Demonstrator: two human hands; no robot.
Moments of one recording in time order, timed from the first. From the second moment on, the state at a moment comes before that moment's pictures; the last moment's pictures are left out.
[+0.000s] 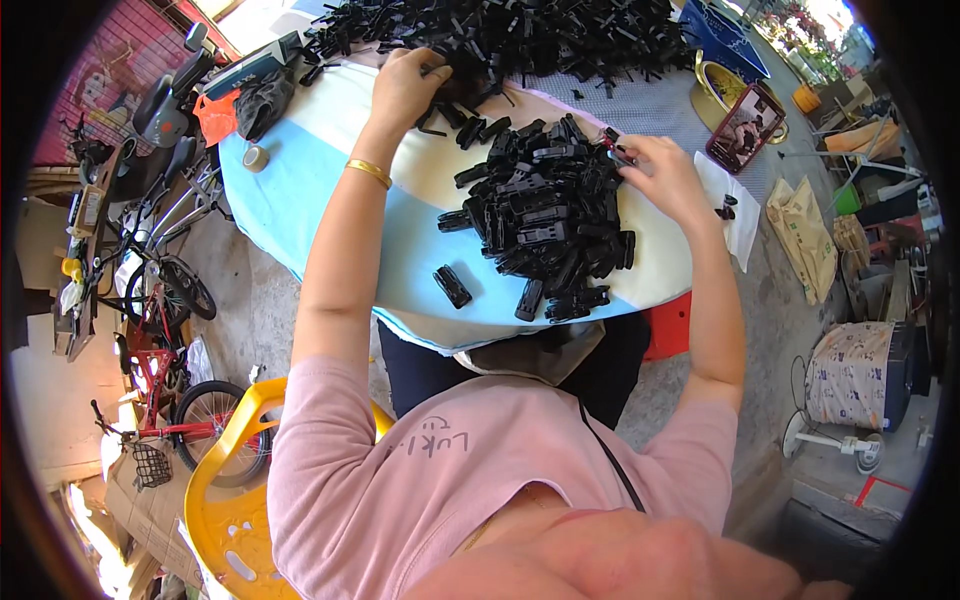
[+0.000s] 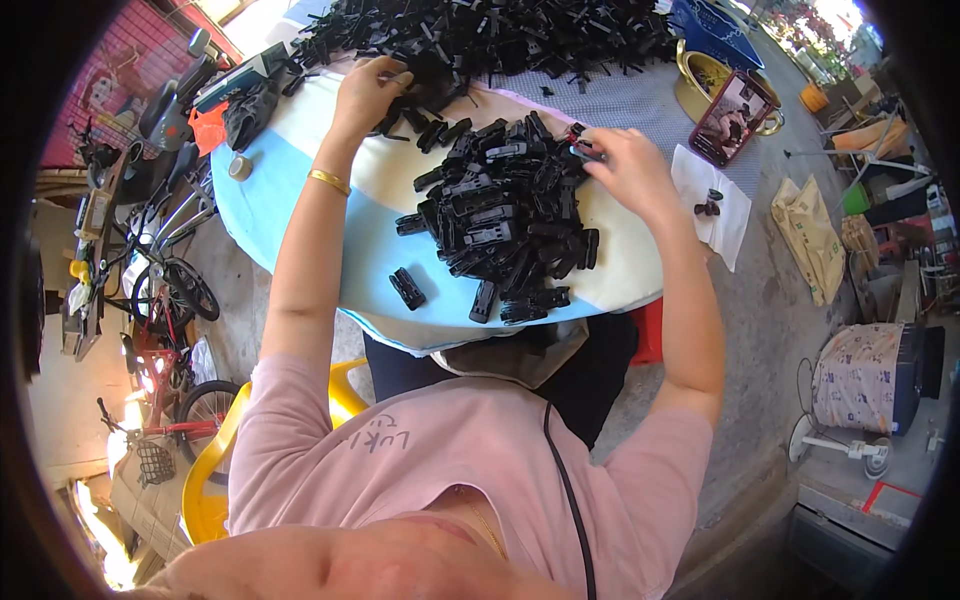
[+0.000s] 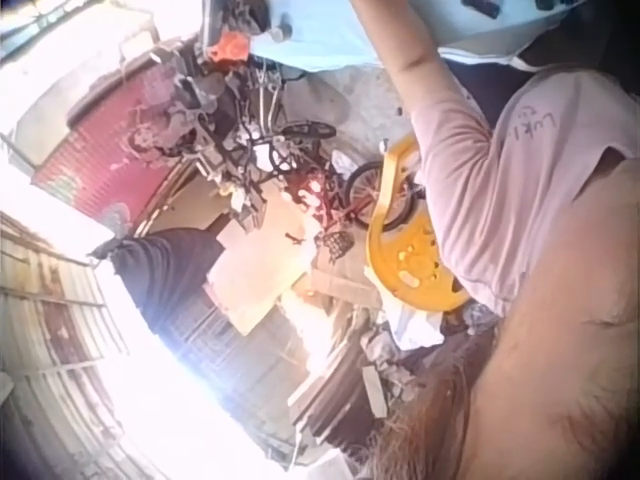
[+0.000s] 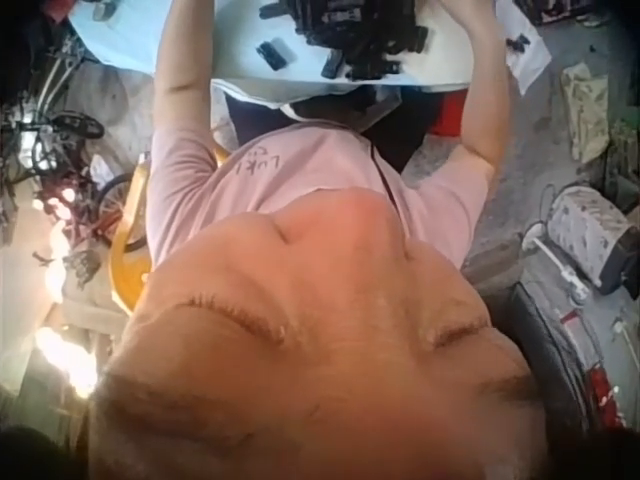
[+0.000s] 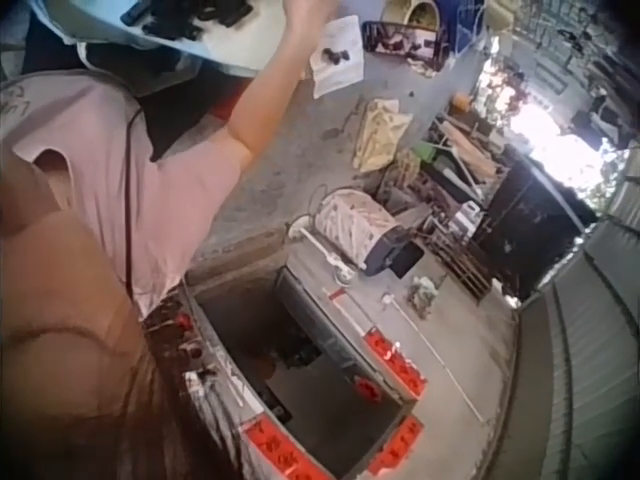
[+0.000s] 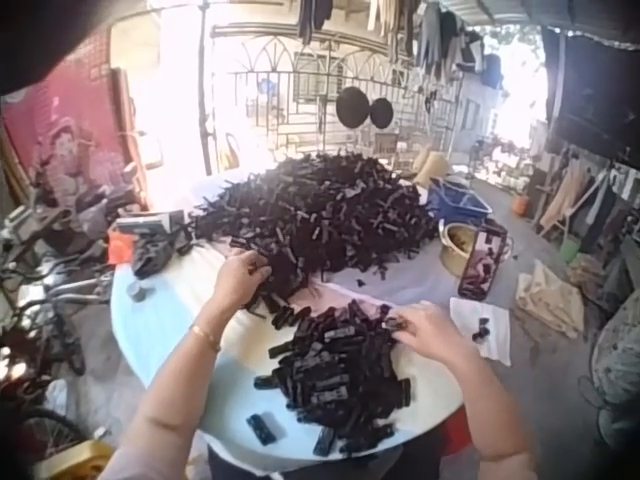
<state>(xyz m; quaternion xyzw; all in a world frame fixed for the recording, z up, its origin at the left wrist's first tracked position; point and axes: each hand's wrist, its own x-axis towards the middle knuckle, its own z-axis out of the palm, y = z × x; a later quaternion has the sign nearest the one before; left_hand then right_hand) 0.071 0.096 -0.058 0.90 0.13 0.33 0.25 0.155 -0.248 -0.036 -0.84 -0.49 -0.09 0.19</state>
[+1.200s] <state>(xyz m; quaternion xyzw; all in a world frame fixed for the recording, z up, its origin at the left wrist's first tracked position) 0.066 0.064 -0.036 0.70 0.07 0.17 0.69 0.204 -0.215 -0.015 -0.96 -0.26 0.03 0.12</state>
